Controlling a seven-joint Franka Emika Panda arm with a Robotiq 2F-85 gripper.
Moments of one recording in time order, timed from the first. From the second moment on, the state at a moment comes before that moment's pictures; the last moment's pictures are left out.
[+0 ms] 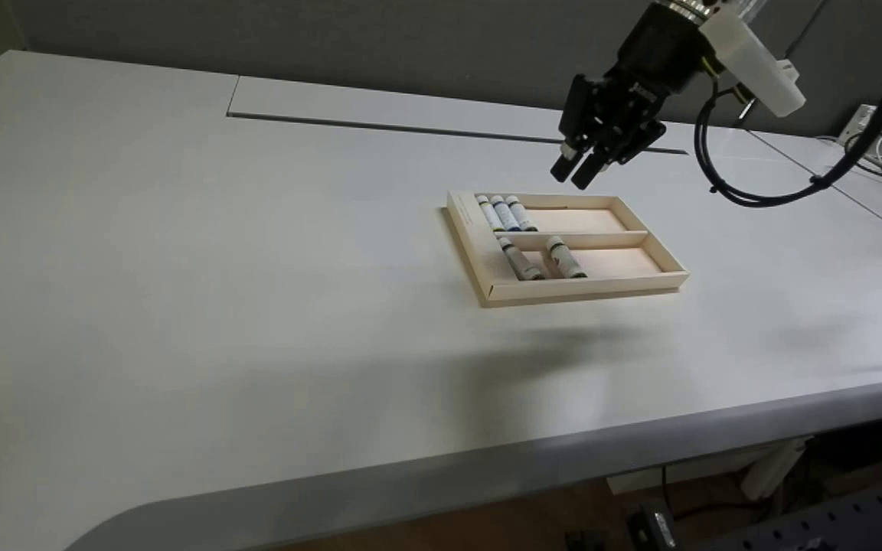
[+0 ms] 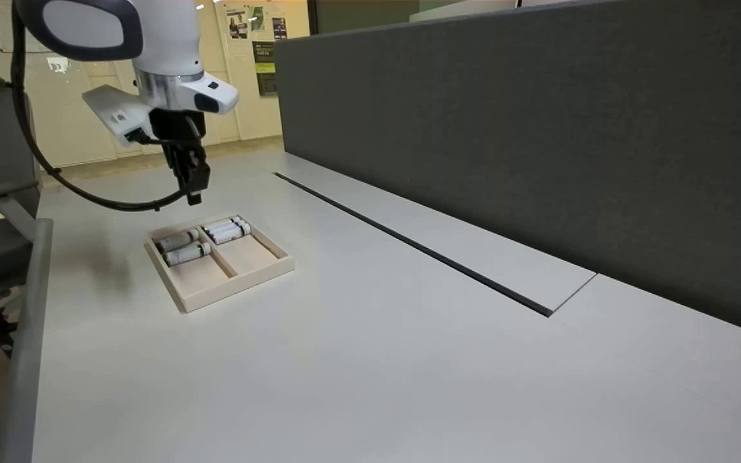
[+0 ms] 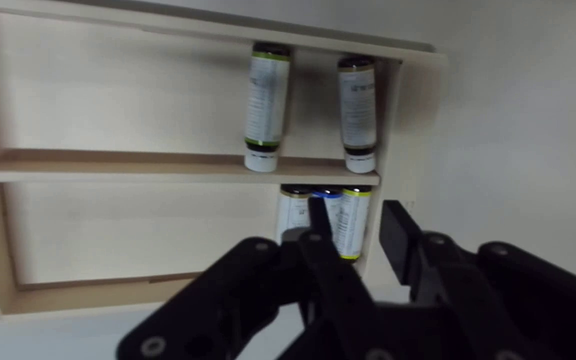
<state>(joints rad) -0.10 0.29 0.30 -2.34 0.48 2.63 -0.36</state>
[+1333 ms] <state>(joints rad) -0.06 0.45 0.21 -2.39 0.33 2.76 -0.35</state>
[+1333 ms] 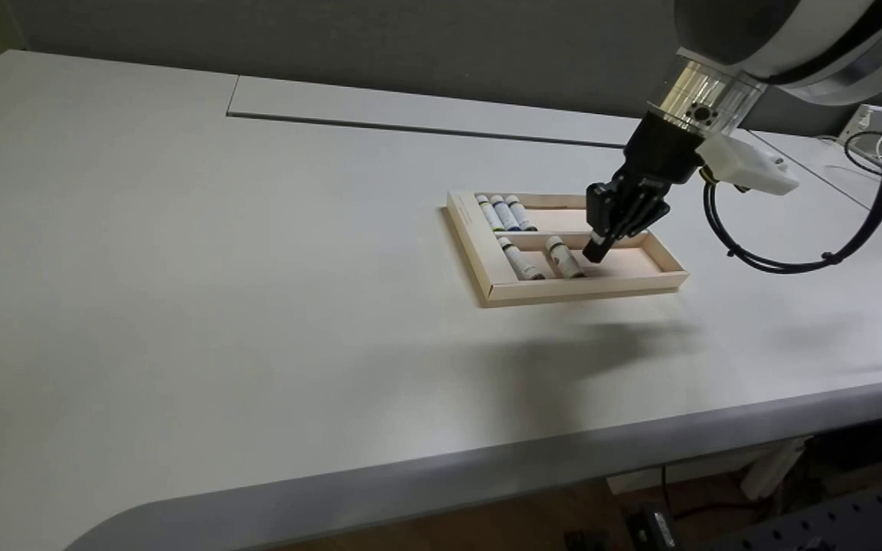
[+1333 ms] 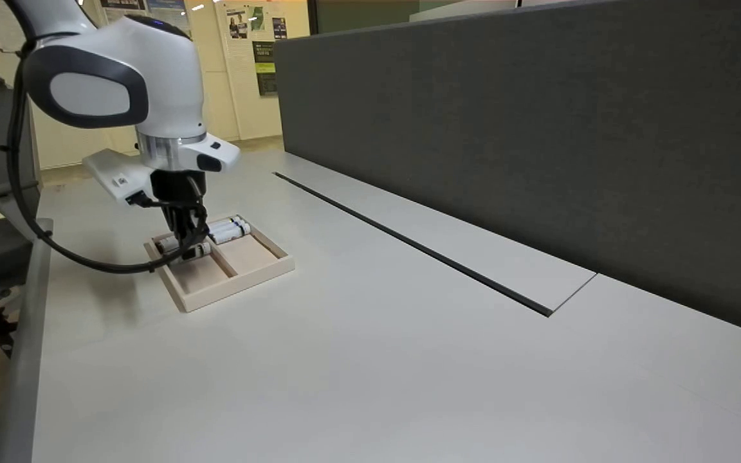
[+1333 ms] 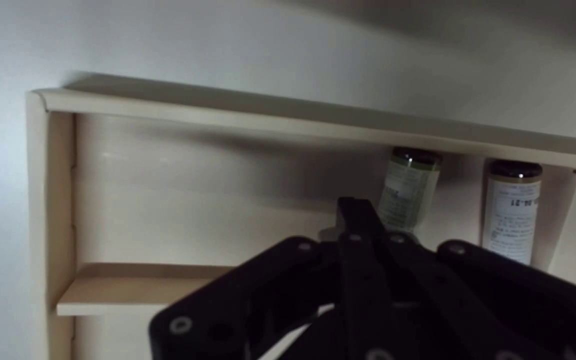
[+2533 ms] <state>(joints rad) -0.06 0.49 0.29 -2.38 0.32 2.78 -0.34</state>
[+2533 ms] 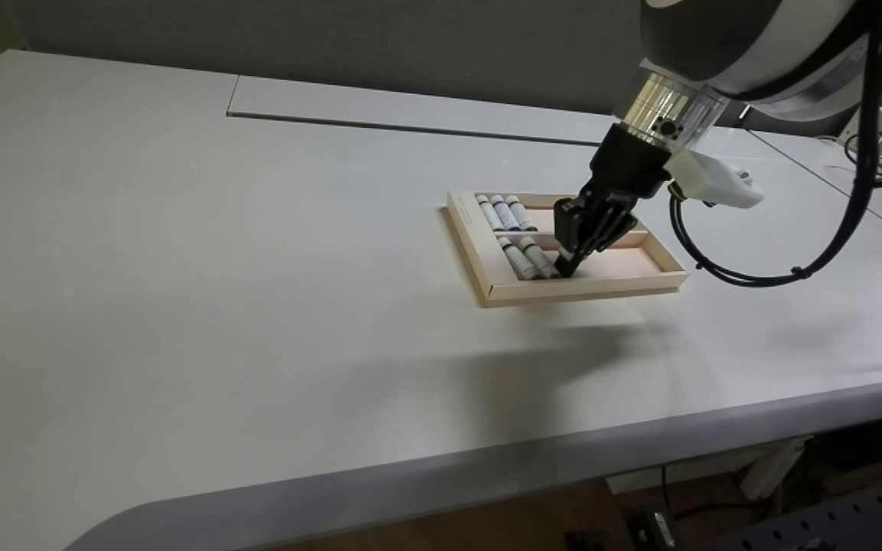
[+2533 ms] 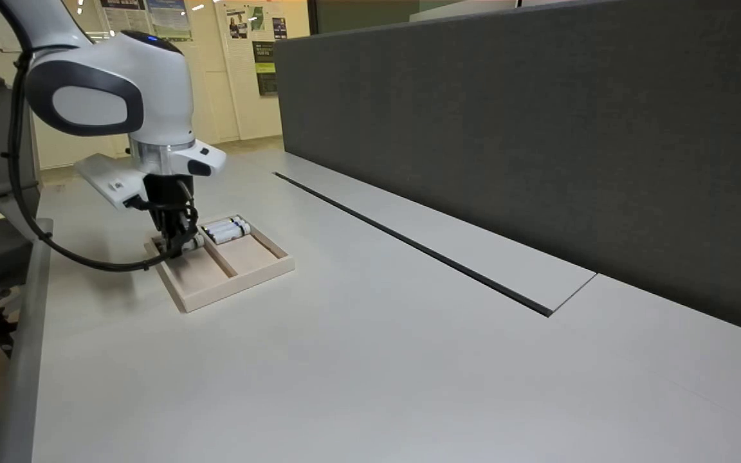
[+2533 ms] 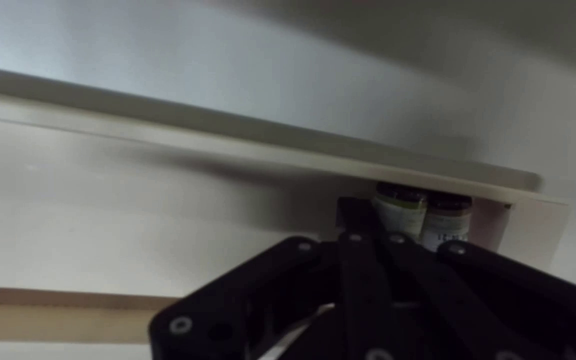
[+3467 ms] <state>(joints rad) -0.09 0.50 0.35 -2.36 0.32 2.85 -0.33</state>
